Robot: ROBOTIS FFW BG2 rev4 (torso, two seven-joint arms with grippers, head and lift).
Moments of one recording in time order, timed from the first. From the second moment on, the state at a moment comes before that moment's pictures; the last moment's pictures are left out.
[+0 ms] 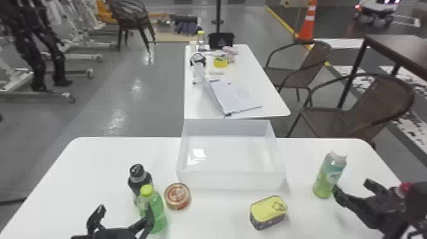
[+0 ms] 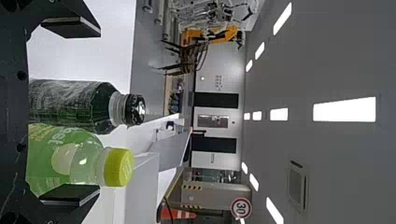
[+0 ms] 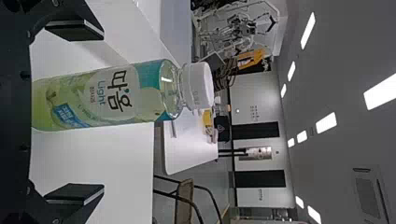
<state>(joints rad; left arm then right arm) 0.36 0.00 -0.02 -1.63 0.03 -0.37 0.06 -0.01 -0.27 -0.19 -1.26 -0.29 -0.11 0.54</state>
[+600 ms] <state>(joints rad) 0.36 0.00 -0.02 -1.62 0.04 -0.38 0.06 -0.13 -0.25 -0.18 -1.17 -0.14 -0.05 0.63</state>
